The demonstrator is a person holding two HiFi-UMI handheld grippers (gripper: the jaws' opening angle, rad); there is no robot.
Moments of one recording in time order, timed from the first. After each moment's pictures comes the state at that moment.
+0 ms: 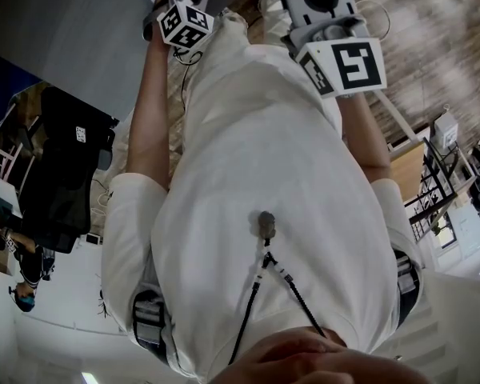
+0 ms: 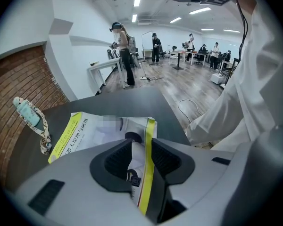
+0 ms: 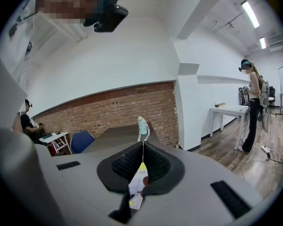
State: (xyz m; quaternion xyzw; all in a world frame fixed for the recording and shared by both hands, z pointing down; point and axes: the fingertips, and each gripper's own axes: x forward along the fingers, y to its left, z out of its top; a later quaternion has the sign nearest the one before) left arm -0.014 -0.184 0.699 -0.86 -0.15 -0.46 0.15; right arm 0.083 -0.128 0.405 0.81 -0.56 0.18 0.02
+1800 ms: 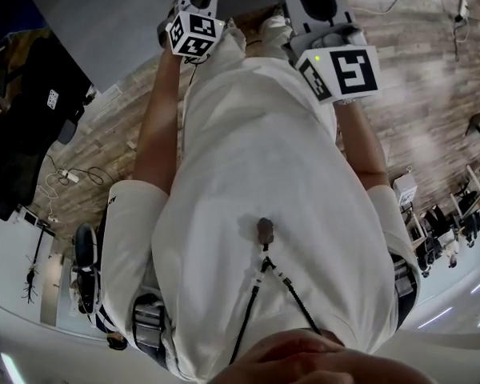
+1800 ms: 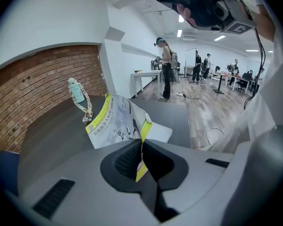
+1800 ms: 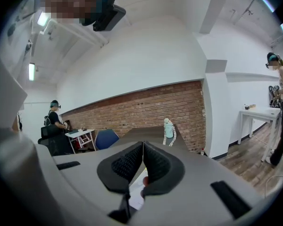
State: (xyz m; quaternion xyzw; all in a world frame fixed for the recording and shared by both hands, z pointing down) left arm -0.074 -0.217 0.640 -0.92 0.09 -0.39 0.03; right arm 0.007 -0.174 0.387 0.71 -0.69 0.15 0.03
